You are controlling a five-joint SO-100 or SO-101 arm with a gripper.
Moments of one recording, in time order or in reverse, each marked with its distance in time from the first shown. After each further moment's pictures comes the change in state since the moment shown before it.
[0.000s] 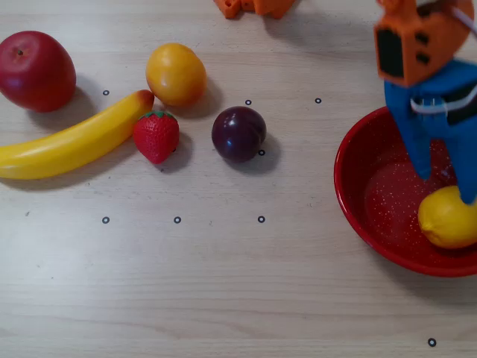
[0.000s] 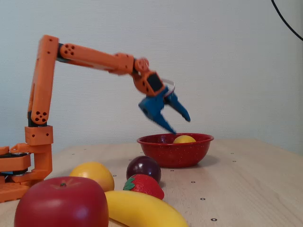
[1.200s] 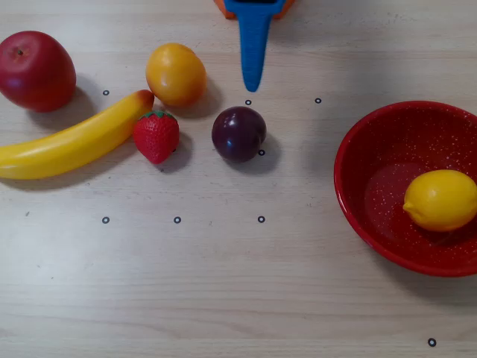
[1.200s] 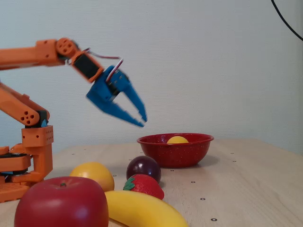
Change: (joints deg) arm -28.4 64.6 54.7 1.5 -5.1
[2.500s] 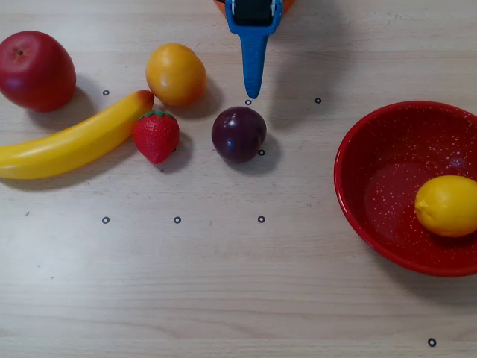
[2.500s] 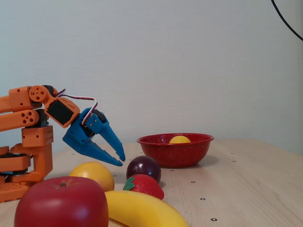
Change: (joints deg) arm 0.5 41.6 41.2 2.9 -0.1
